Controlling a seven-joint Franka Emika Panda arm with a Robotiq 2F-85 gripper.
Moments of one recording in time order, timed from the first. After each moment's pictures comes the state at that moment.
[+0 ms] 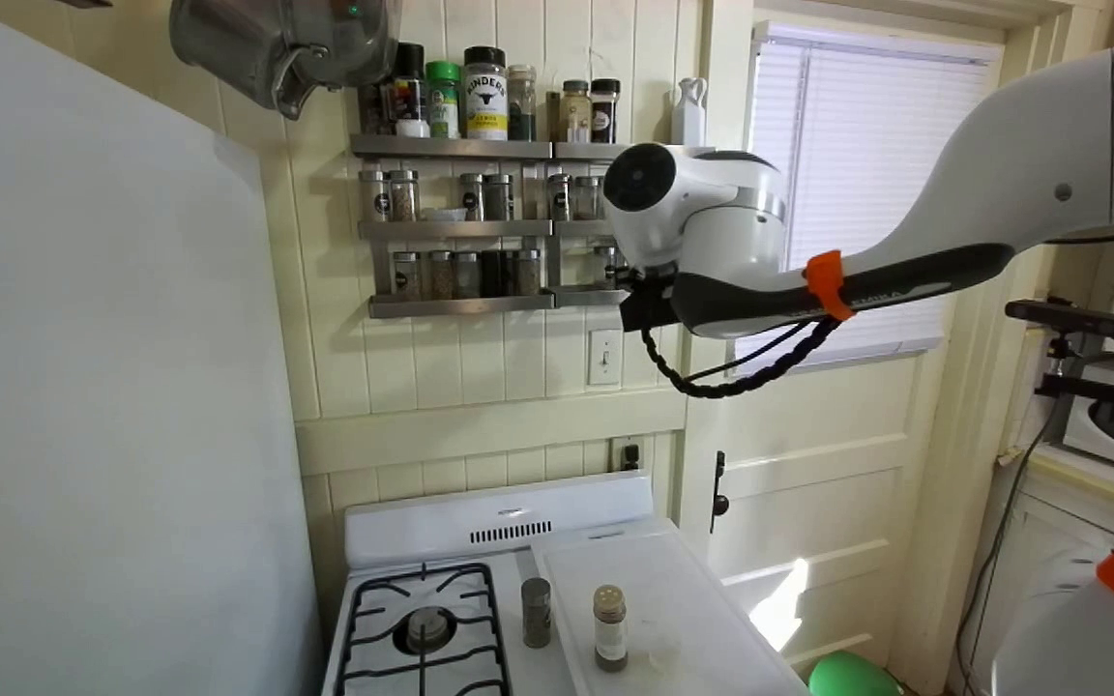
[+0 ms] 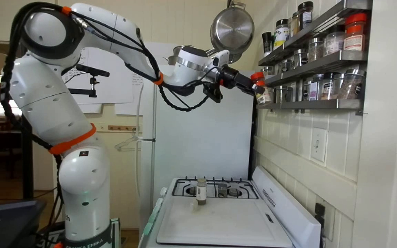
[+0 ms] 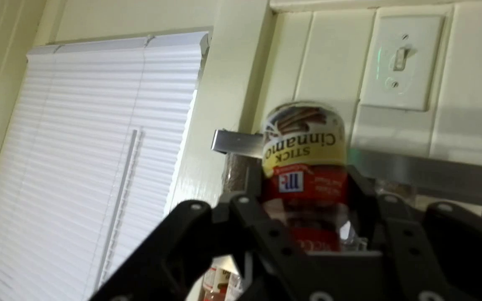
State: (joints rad) arm 0.02 -0.50 0.08 -2.22 -1.16 2.08 1.28
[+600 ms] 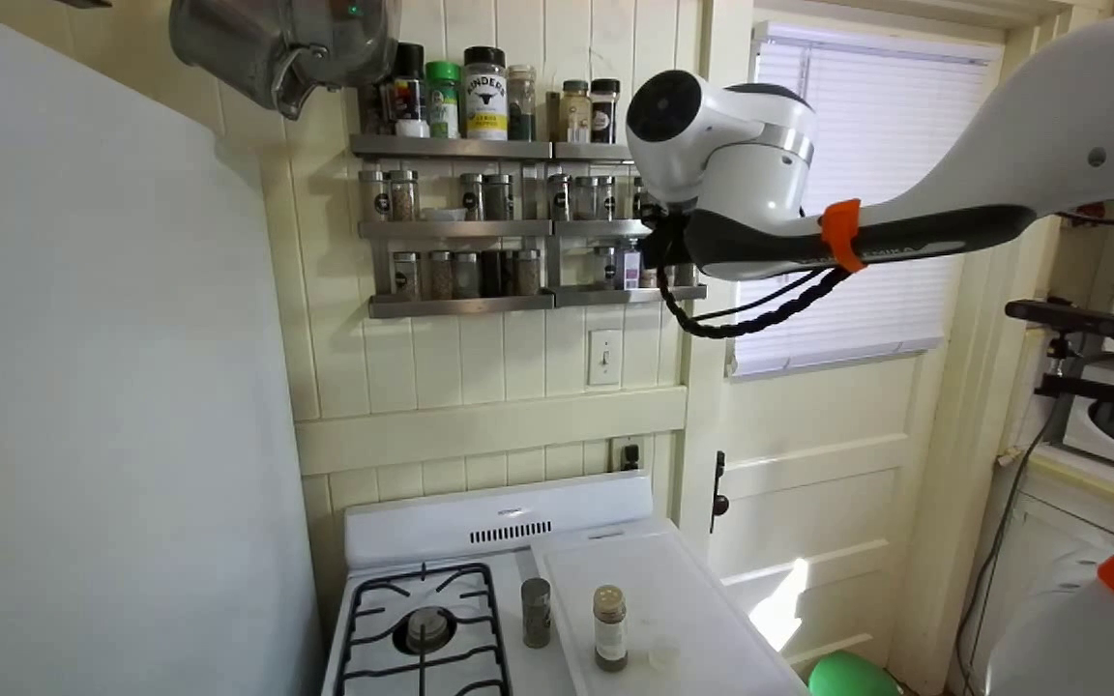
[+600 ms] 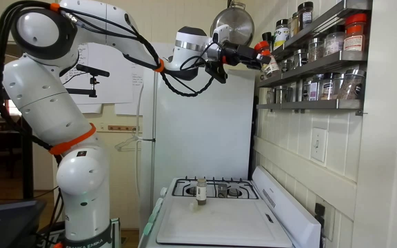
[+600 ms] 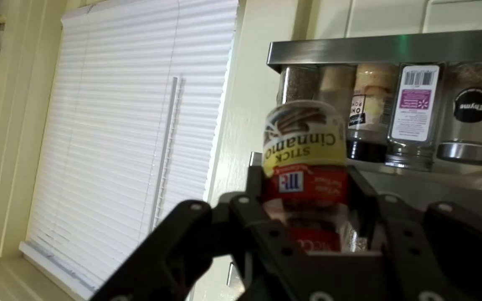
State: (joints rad) arm -0.02 -0.52 0.07 -2.09 -1.19 2.03 1.24
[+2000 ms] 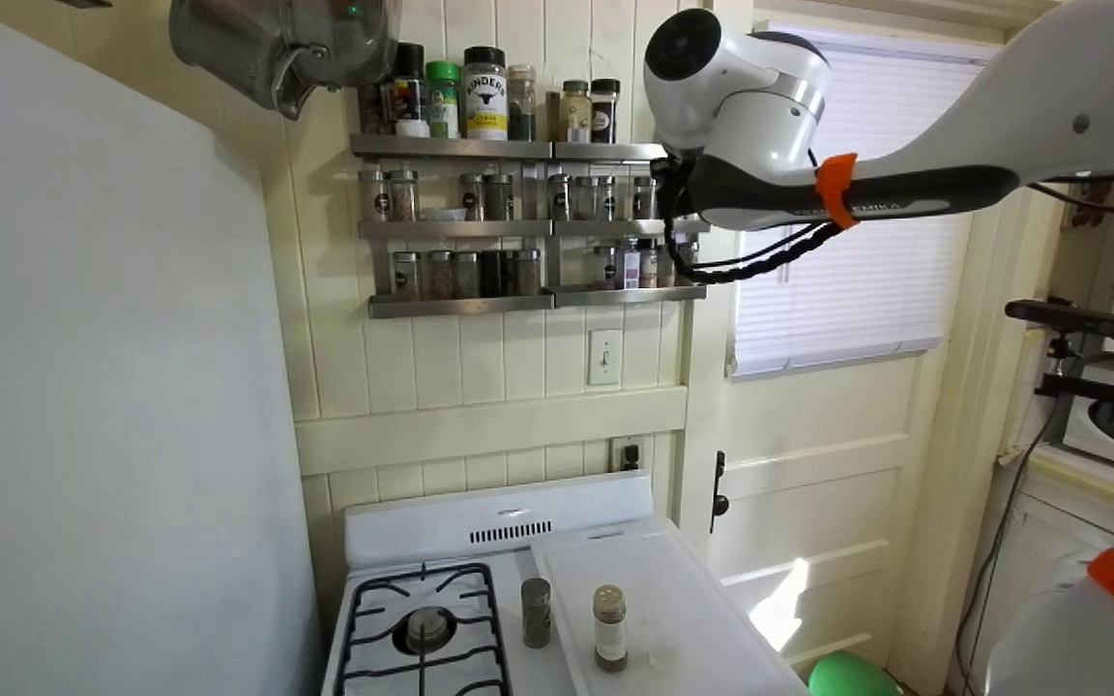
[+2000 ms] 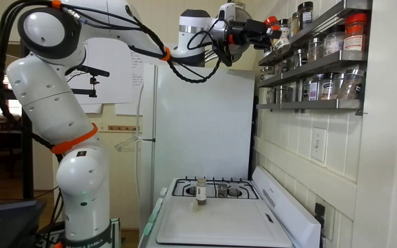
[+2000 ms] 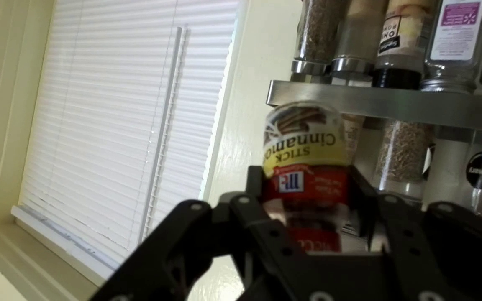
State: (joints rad) arm -0.03 -0.47 0.02 -1.92 -1.19 2.06 1.08
